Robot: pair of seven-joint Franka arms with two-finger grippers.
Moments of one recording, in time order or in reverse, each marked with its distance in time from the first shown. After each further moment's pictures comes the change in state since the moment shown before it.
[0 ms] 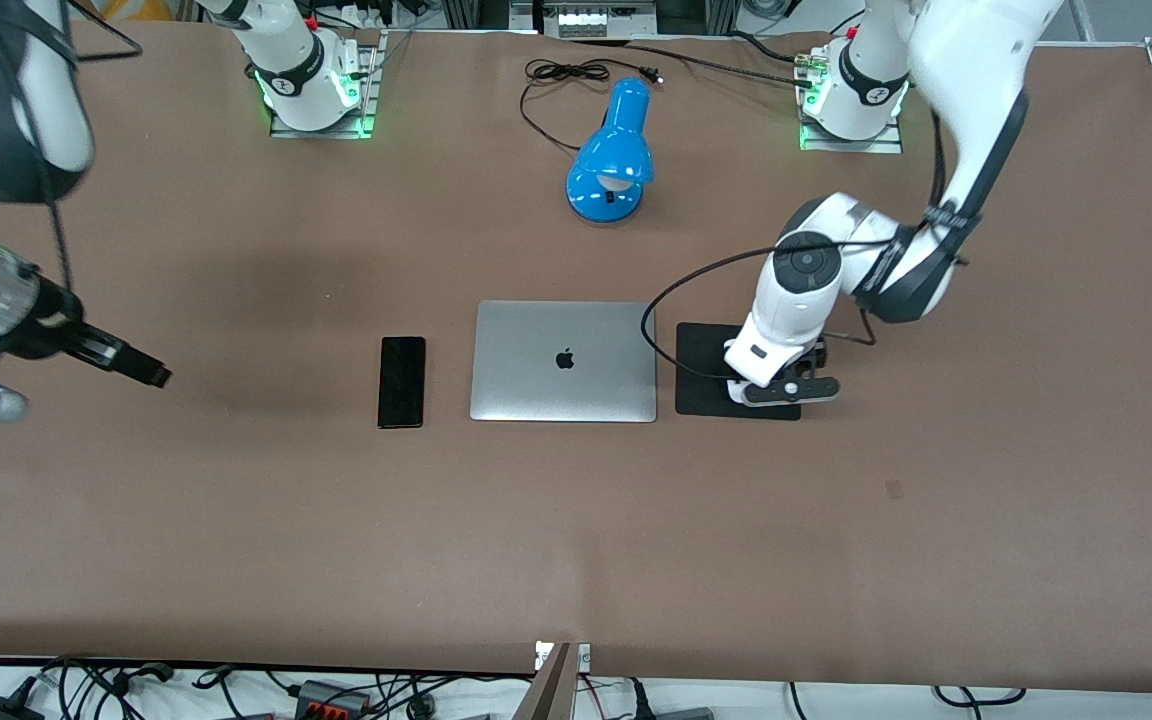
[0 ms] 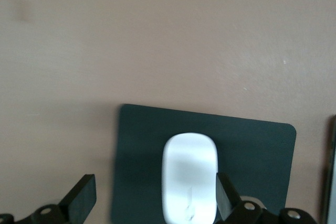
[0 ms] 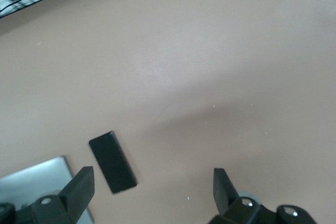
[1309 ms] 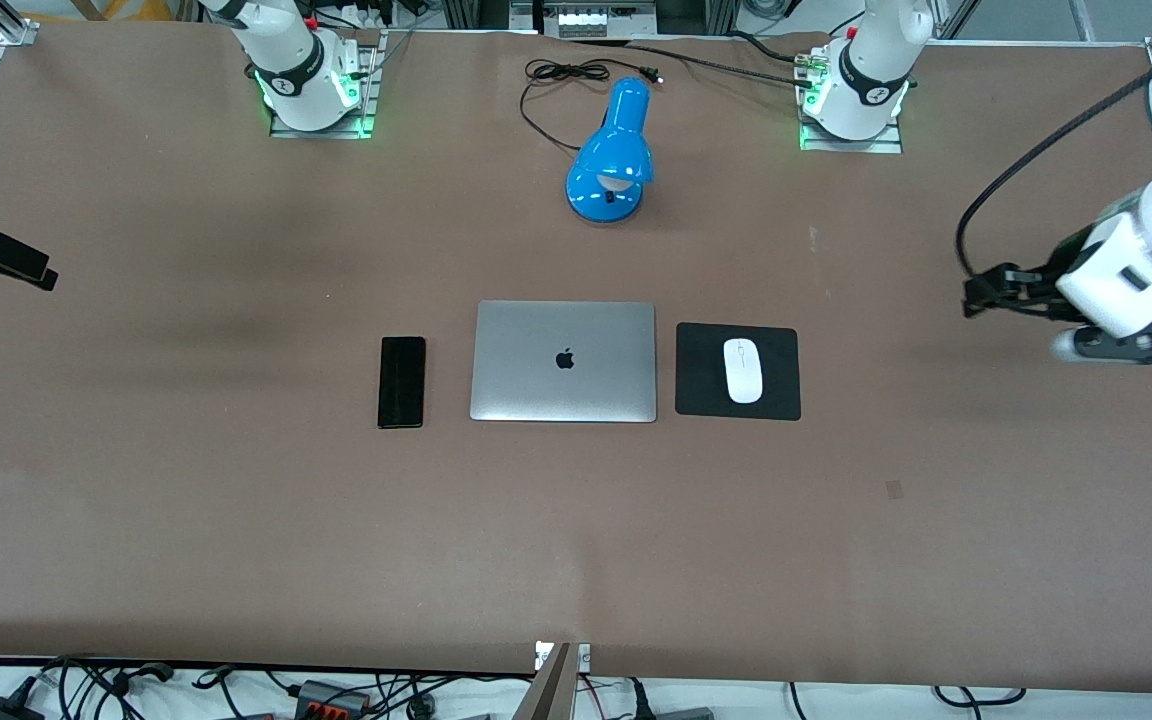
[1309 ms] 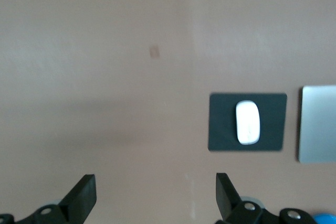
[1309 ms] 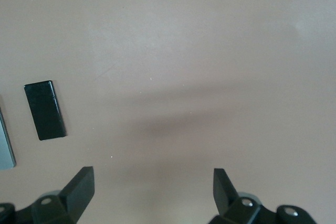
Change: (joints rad) left arm 0.116 -0.305 0.282 0.295 -0.397 -0.491 0.751; right arm -0.102 -0.144 -0.007 -0.061 -0.126 -0.164 -0.322
